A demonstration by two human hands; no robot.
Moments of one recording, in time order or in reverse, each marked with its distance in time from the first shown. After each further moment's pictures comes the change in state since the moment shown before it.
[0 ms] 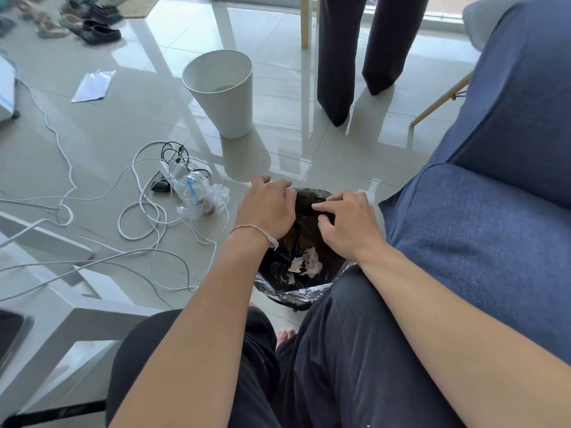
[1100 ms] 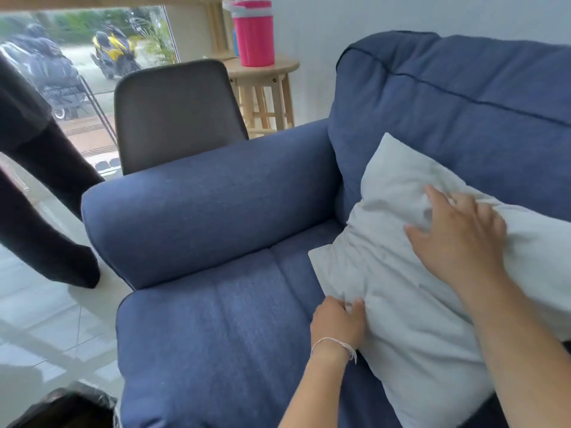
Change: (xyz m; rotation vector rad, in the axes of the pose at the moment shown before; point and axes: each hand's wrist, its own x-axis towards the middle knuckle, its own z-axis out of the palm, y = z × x) left_hand -0.275 0.404 0.245 -0.247 -0.745 0.452; right_hand -0.403 0.228 -0.375 -0.474 0.807 1.130
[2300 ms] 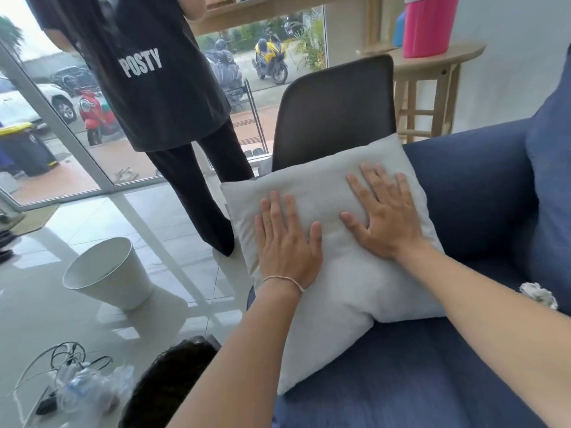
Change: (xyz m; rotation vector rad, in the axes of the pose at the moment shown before) left_hand 0.068 -0.051 -0.285 0.714 0.924 0.165; right_hand 0.054 -0.286 0.163 0.418 0.092 -0.936
